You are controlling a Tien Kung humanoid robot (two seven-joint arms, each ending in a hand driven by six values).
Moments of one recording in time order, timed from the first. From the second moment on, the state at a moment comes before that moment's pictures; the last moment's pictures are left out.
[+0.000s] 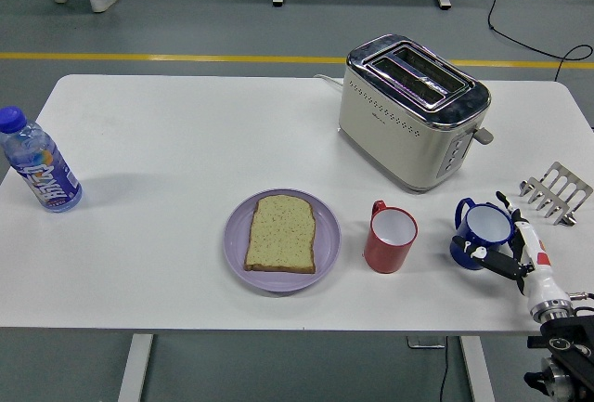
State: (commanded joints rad) left arm -0.21 0.03 -0.47 -0.25 -0.25 0.21 0.01; right arm 0.19 -0.26 0.96 0.93 -0.95 -0.33 0.45
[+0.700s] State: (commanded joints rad) left arm -0.21 0.03 -0.47 -0.25 -0.26 0.21 0.01; right arm 0.20 -0.25 0.95 0.92 -0.92 -0.32 0.45
